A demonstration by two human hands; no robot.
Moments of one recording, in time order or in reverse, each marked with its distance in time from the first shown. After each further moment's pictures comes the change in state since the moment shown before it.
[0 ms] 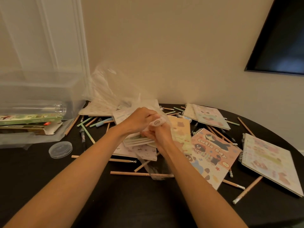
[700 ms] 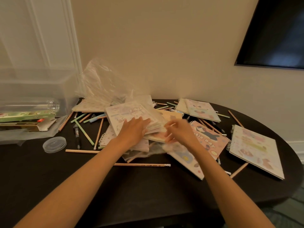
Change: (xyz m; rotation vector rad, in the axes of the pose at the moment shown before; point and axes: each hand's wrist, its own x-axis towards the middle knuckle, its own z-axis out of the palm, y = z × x) left_hand -0.025 -0.010 0.048 0.637 -0.118 -0.206; right_hand -0.029 -0.020 -0.084 -0.792 0.061 -0.189
